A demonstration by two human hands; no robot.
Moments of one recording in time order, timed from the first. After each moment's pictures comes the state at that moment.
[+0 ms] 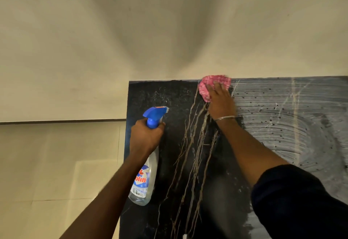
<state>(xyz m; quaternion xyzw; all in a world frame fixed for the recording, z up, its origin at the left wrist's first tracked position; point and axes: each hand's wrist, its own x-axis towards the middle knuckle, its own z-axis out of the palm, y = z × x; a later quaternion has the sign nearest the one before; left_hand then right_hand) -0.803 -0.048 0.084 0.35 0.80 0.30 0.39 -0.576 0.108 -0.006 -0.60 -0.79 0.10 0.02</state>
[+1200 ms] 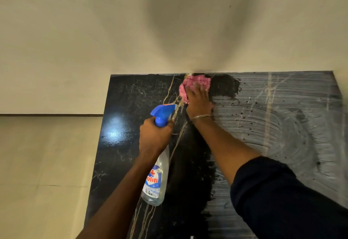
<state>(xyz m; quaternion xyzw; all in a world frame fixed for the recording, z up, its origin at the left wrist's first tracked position) -0.642 -0.063 0.120 0.33 0.81 0.34 0.36 -0.532 0.086 -0.014 -0.56 -0.81 0.14 0.06</state>
